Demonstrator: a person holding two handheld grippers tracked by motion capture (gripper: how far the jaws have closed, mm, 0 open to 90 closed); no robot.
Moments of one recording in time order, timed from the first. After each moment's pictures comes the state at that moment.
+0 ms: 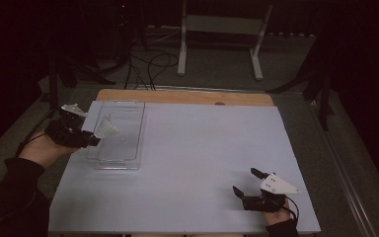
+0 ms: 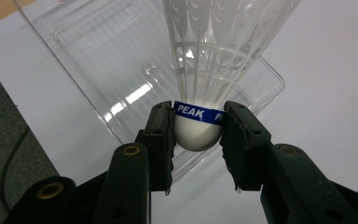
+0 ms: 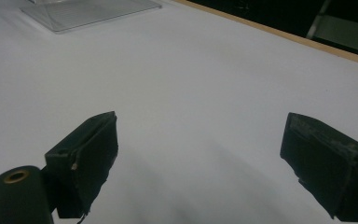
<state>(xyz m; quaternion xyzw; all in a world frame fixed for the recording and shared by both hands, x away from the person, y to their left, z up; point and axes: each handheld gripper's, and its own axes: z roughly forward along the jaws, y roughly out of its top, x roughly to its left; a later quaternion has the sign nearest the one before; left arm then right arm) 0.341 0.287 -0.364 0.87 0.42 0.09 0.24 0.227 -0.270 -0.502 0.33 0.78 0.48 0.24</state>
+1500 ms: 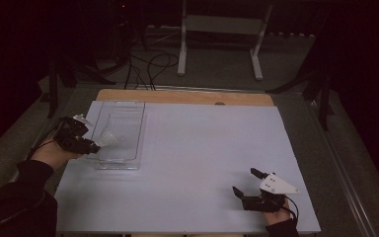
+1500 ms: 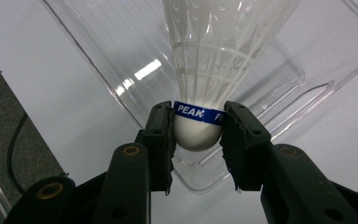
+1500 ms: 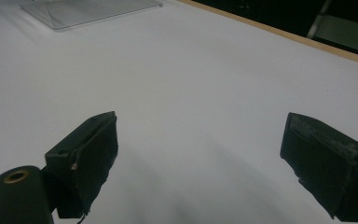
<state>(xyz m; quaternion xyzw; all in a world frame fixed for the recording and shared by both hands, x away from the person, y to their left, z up) 0.358 0.295 -0.419 0.88 0.43 0.08 0.19 0.227 -0.270 -0.503 0.33 0.78 0.47 0.24</state>
